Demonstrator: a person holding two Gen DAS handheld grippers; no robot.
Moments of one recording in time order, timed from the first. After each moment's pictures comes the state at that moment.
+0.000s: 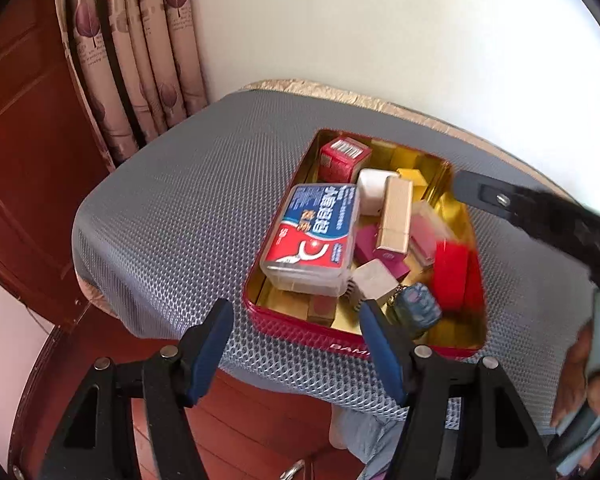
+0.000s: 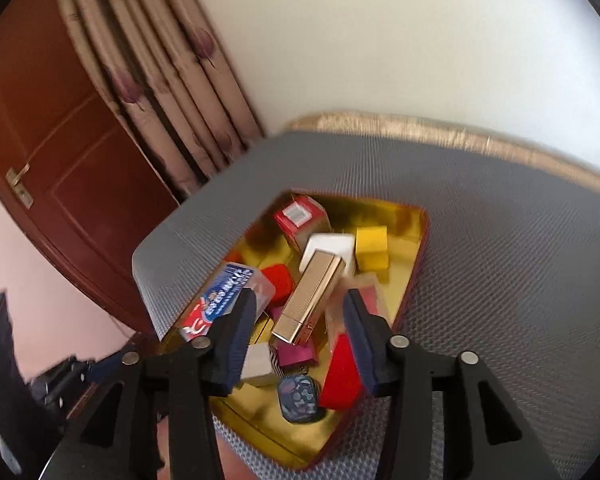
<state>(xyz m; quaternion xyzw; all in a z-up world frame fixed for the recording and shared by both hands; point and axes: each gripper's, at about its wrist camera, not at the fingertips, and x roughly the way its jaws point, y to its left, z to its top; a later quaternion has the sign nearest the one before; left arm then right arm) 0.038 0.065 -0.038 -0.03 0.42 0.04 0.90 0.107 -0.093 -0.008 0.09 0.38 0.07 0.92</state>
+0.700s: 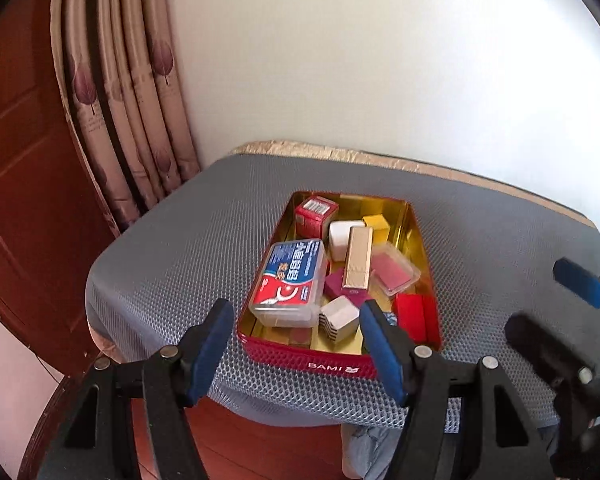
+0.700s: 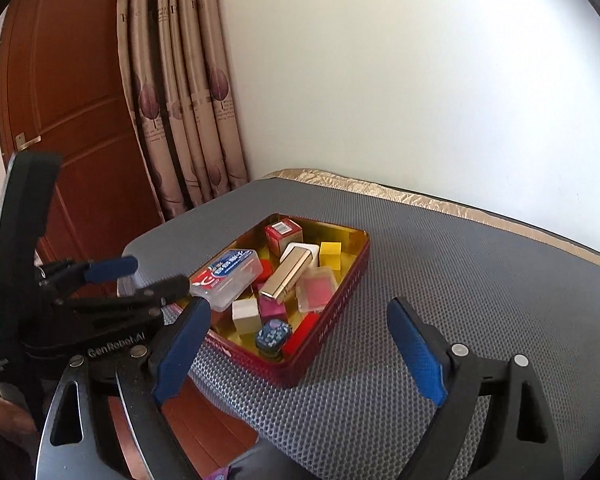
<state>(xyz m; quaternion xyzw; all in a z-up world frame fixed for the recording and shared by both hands) 0.001 0.040 0.002 0.02 0.33 0.02 0.94 -0.017 -0.081 0.015 0.00 0.28 0.02 0.96</state>
